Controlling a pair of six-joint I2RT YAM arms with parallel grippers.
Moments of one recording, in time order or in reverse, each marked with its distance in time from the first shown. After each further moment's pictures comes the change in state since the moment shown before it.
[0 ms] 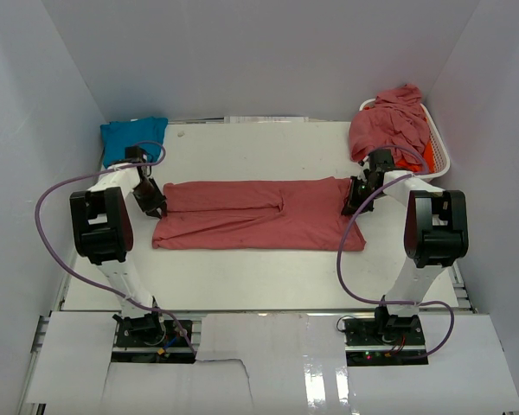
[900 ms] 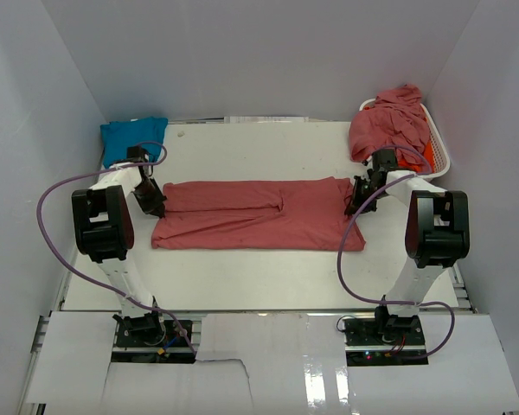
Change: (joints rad) left arm -0.004 0.027 0.012 -0.004 -0.030 0.001; right arm -0.020 -0.005 0.000 -0.004 0.015 0.000
